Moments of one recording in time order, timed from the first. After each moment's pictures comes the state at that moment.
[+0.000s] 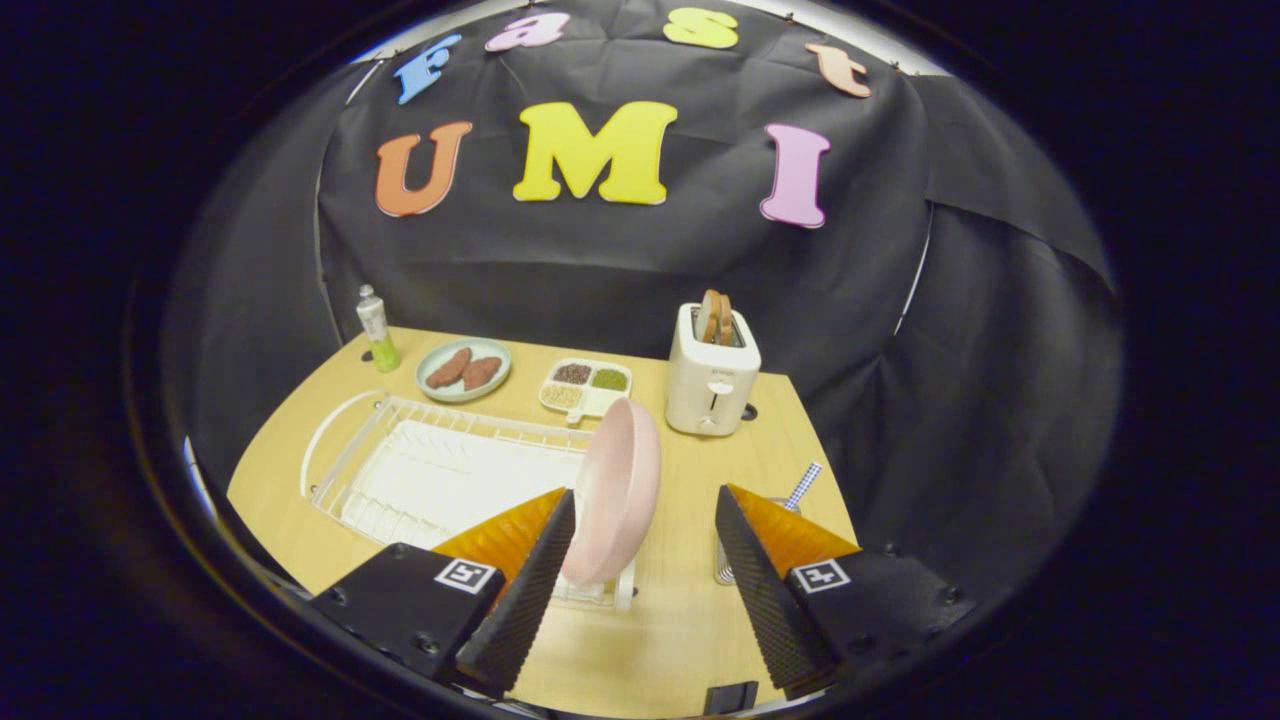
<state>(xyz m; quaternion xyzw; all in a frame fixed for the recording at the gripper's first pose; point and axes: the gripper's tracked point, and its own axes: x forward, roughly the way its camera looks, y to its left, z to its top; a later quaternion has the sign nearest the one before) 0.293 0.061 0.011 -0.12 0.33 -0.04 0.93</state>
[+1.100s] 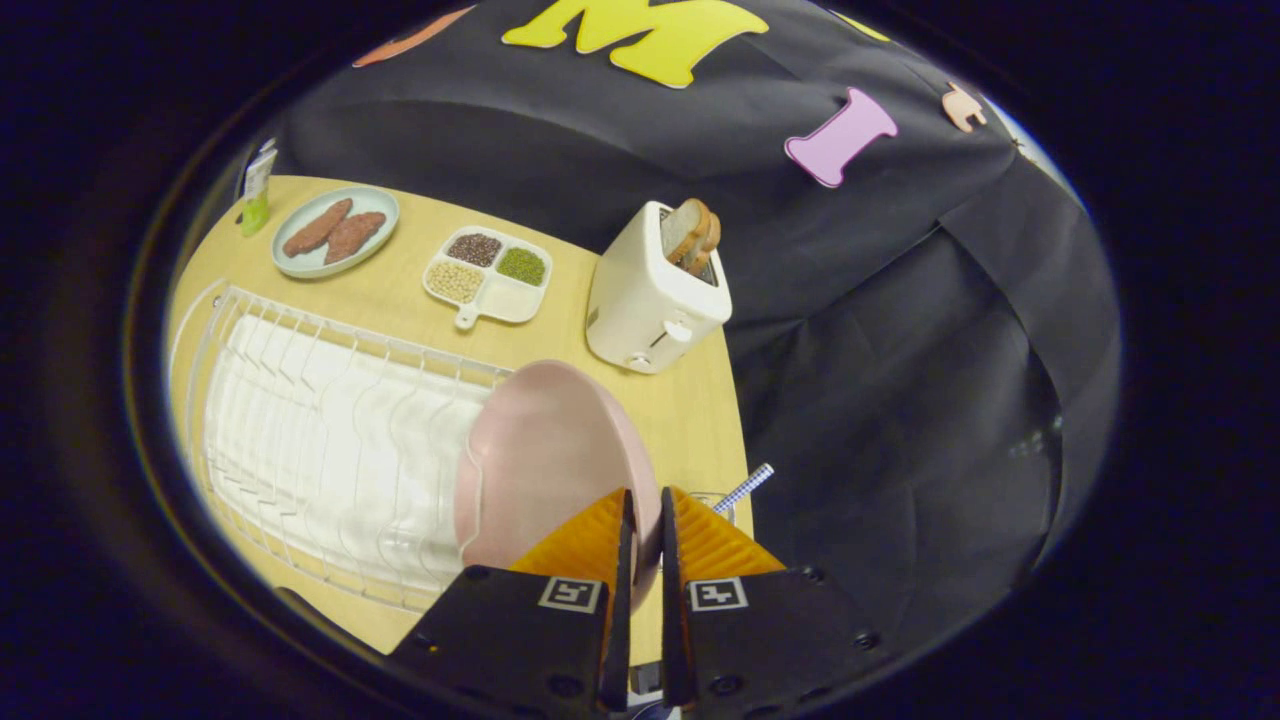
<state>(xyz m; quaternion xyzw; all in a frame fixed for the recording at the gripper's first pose) 0.357 0.066 -0.015 -0.28 0.46 -0.22 0.82</state>
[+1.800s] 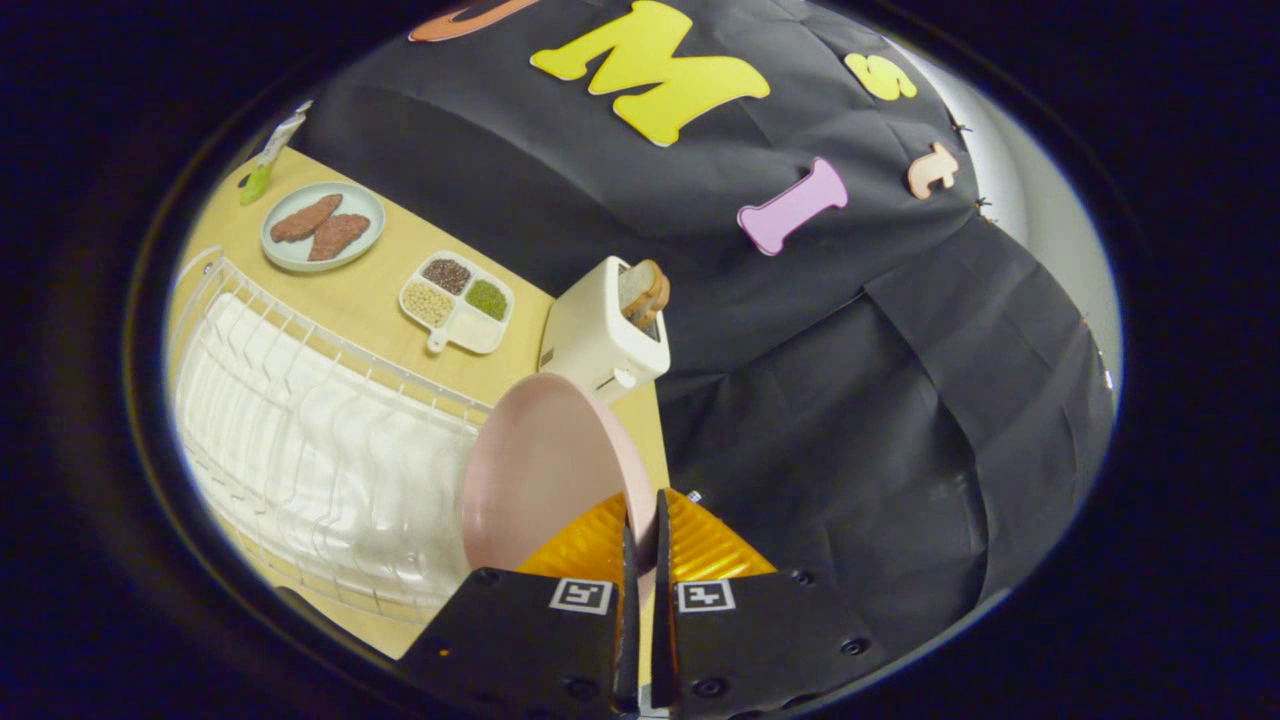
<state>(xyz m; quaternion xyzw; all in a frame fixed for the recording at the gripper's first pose) 0.342 0.106 0.025 -0.38 0.34 -0.30 0.81</state>
